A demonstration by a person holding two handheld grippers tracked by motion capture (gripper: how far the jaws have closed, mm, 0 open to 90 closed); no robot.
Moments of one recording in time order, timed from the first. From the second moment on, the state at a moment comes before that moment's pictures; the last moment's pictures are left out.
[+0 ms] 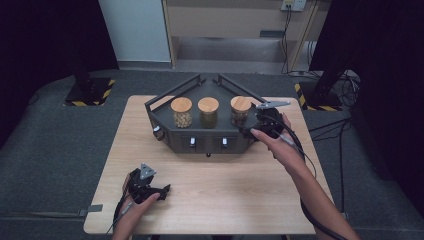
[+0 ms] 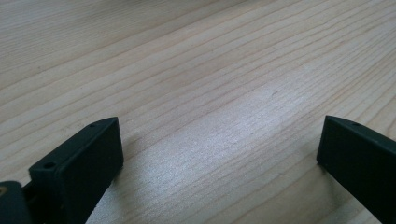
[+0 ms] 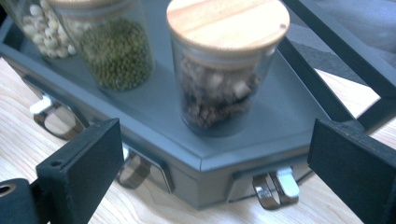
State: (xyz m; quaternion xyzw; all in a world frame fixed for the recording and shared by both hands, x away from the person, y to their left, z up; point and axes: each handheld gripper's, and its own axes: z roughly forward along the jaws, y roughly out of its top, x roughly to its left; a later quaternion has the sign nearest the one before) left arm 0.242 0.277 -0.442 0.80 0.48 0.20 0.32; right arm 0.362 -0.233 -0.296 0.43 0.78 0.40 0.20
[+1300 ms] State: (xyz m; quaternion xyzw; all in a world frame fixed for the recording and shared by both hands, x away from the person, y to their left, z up) left arm 0.242 0.277 -0.442 0.79 0.48 0.20 0.32; right arm 0.310 -0.255 -0.341 0.43 0.78 0.40 0.20
